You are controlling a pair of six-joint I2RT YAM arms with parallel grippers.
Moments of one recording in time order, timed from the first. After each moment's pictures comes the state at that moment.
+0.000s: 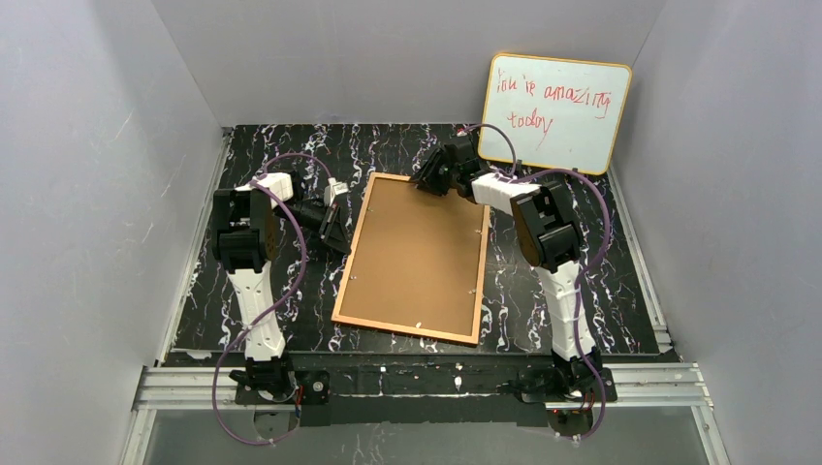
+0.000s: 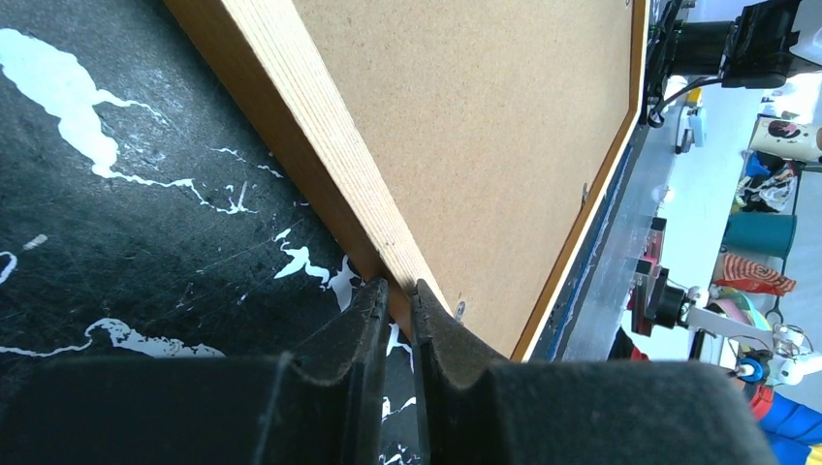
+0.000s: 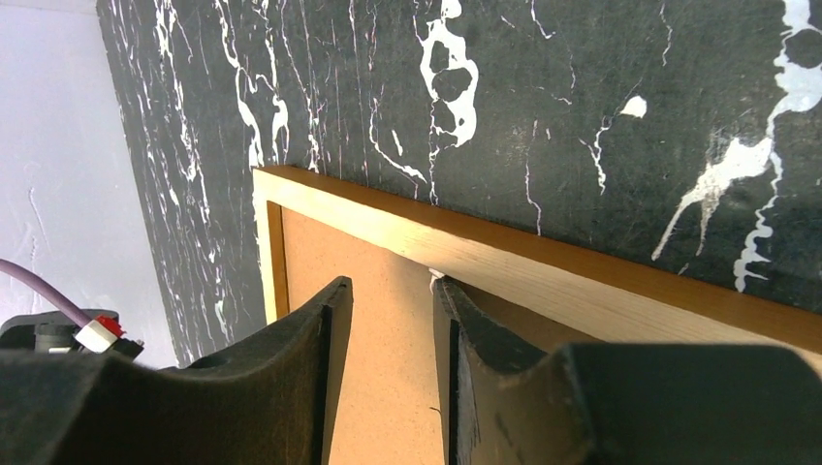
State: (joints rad) left arm 0.00 2.20 1.49 -1.09 0.95 0.65; right arm 0.48 2.31 1.66 0.06 -0.23 0.94
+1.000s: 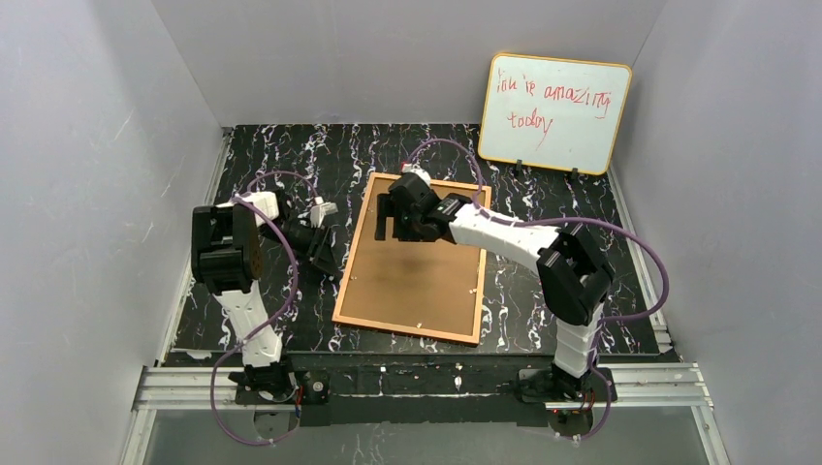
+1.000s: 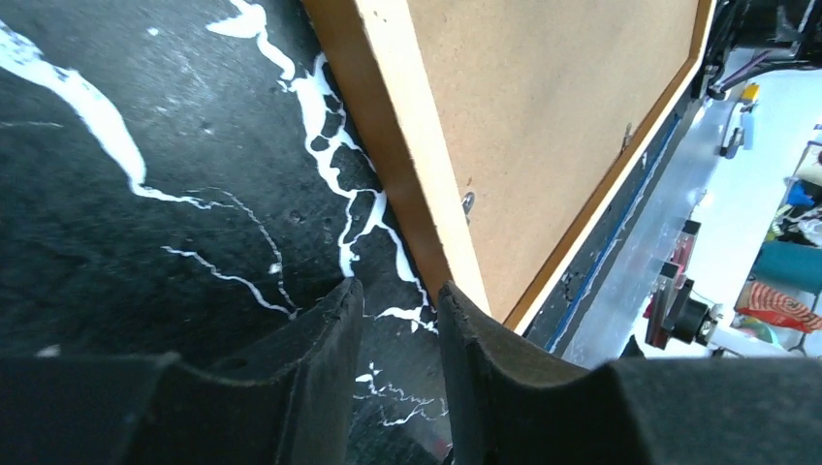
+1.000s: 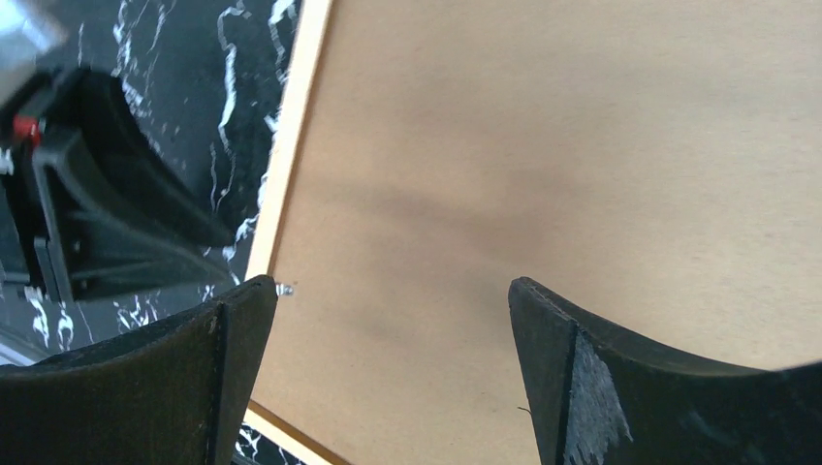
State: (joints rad) left arm 0.08 1.97 1.20 -1.02 0.83 0.65; right arm 0.90 1.87 1.46 -0.44 0.12 0.73
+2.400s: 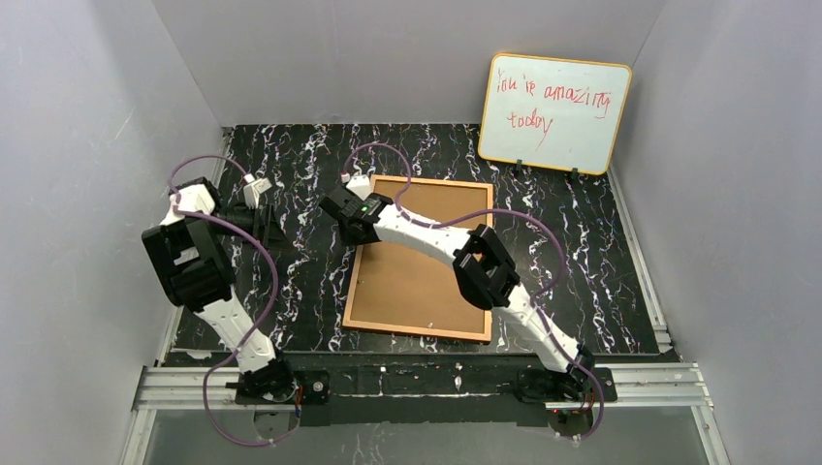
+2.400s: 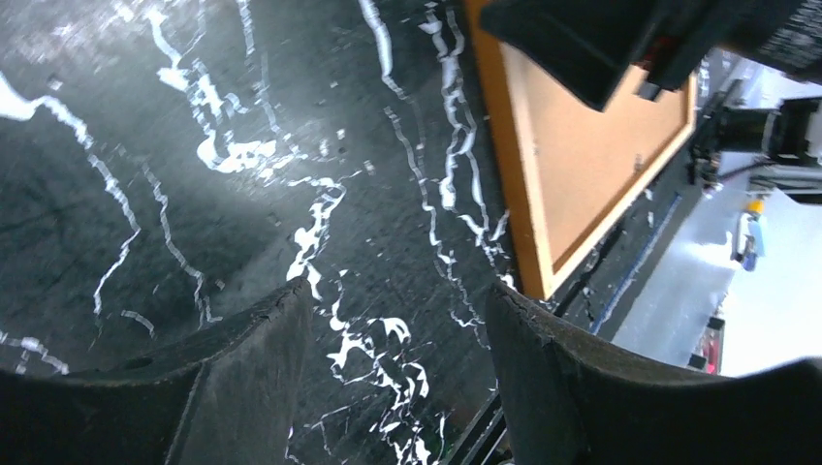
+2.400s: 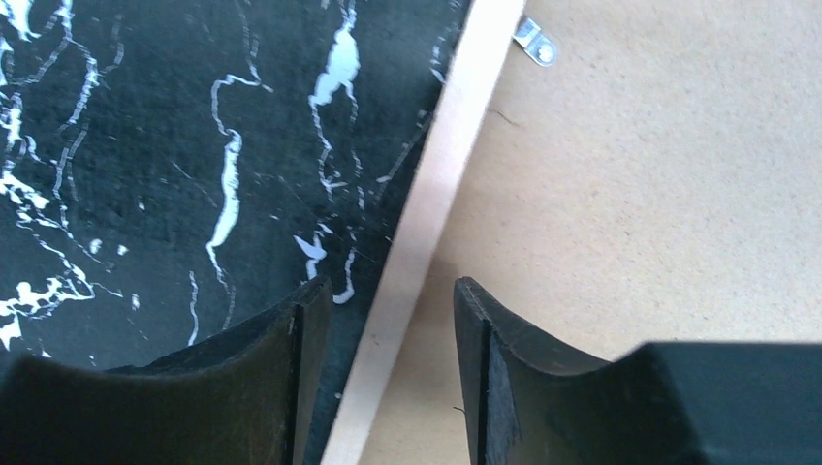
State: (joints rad) left arm 0.43 1.91 1.38 -1.27 0.92 0.88; right arm 1.03 2.47 2.23 -0.83 0.37 0.73
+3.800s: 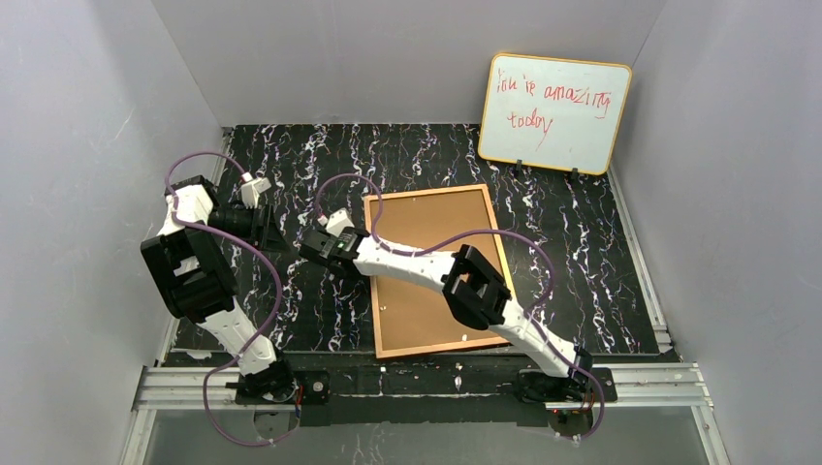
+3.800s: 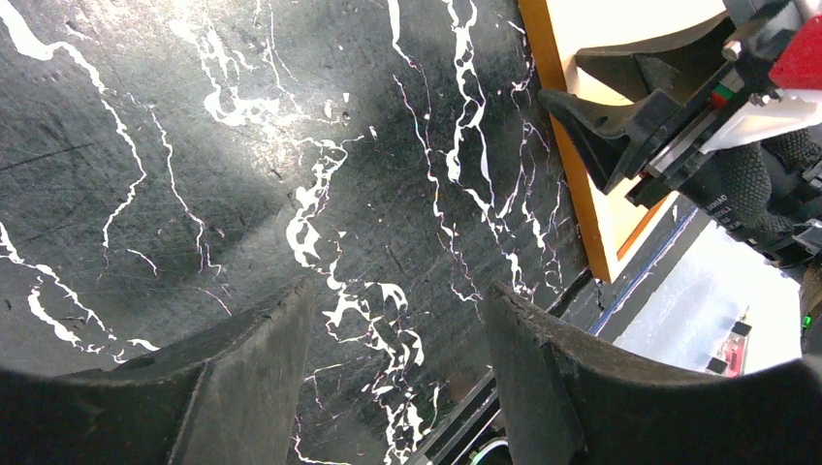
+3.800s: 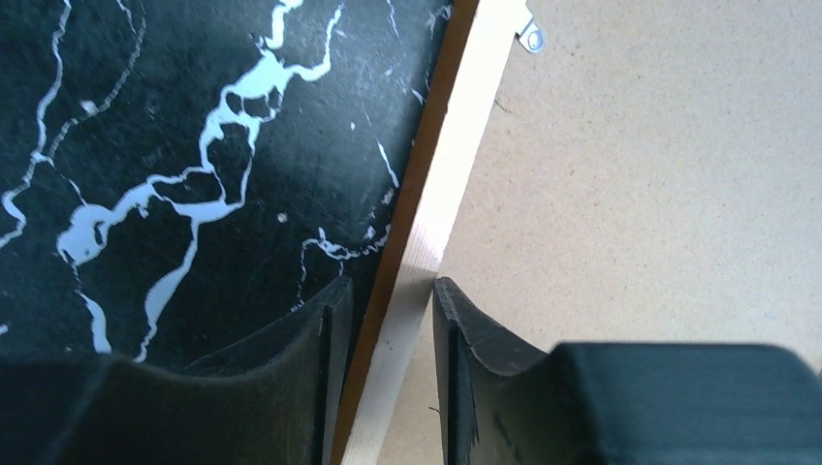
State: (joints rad) left arm 0.43 1.80 1.34 -1.21 0.80 0.76; right arm 1.21 2.45 2.19 -1.04 0.58 0.59
